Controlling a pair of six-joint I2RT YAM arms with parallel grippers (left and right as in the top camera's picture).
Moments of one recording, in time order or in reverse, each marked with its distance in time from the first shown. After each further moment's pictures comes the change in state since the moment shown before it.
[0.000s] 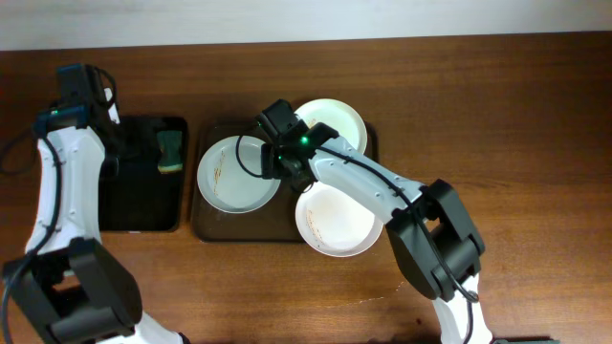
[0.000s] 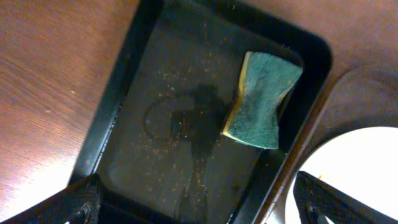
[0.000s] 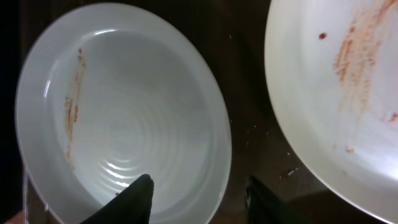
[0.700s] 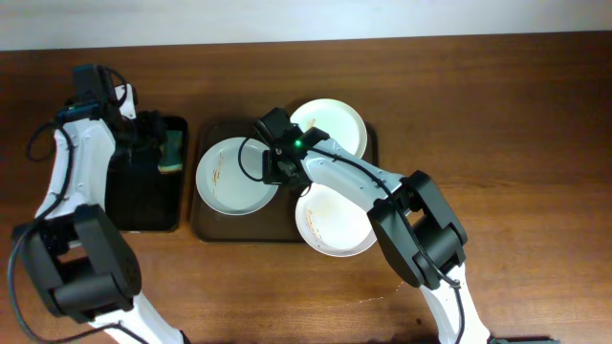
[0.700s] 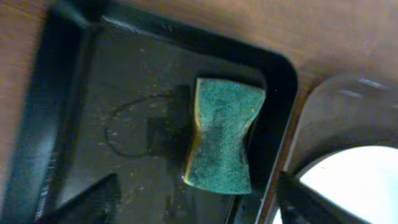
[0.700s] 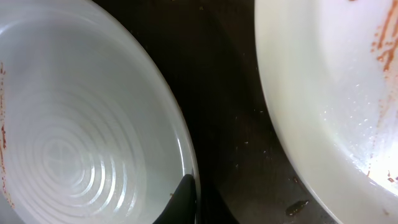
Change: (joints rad) left arm -0.009 0.143 0.000 0.158 0.148 0.100; right arm 0.000 0.098 0.017 0.008 0.003 0.026
